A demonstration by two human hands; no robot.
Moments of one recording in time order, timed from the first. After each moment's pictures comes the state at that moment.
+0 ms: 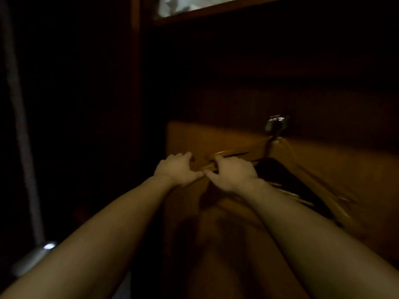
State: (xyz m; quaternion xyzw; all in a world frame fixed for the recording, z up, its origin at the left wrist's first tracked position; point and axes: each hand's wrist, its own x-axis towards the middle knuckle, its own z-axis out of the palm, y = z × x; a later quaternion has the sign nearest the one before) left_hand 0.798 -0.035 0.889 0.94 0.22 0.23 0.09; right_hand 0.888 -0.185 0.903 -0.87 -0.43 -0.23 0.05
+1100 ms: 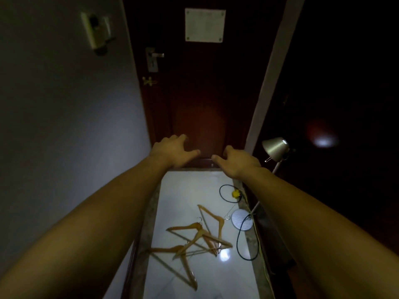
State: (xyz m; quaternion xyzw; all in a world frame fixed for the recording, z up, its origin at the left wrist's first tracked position) left_hand 0.144 0.094 0.670 0.73 0.67 0.09 0.11; right_hand 0.355 0.085 0.657 -0.68 -0.72 0.14 0.06
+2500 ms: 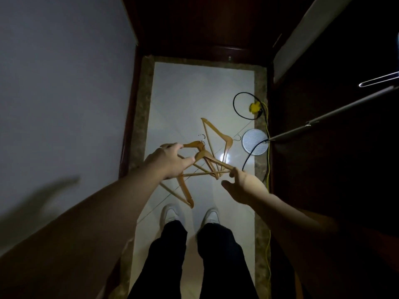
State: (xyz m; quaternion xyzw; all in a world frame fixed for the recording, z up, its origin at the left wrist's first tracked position) left_hand 0.138 0.230 0.255 0.54 0.71 -0.07 0.46; right_hand 0.382 0.202 0.239 -0.66 -0.62 0.38 -0.19
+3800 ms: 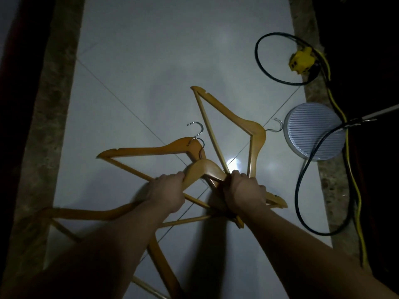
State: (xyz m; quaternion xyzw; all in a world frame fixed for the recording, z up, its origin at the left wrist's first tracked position) left_hand 0.197 0.301 -0.372 0.66 0.65 -0.16 0.33; right_hand 0.394 0.306 -0.365 -0.72 -0.59 0.29 -0.20
